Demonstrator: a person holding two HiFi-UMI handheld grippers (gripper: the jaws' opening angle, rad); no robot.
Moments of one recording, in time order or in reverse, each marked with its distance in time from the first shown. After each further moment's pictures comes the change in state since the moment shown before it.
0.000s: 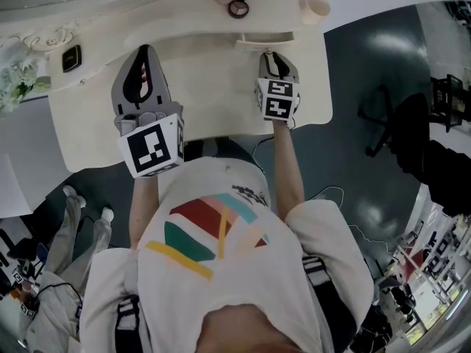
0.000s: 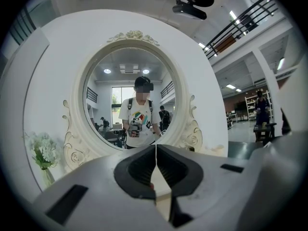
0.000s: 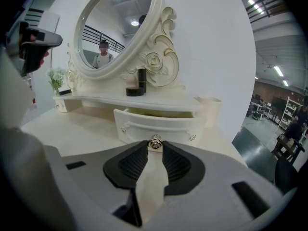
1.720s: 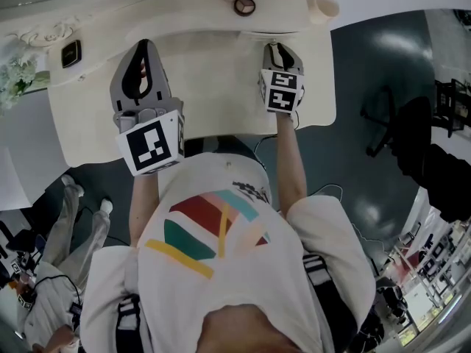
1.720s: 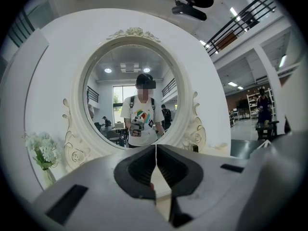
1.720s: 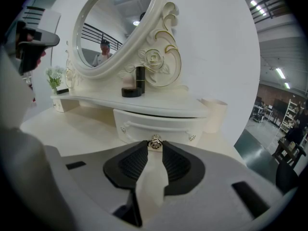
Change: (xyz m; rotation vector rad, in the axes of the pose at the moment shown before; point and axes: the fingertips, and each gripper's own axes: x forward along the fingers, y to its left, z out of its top) left arm 0.011 0.006 -0.004 0.008 0.038 0.032; right arm 0.023 -0.005 0.010 -0.024 -0.002 0.003
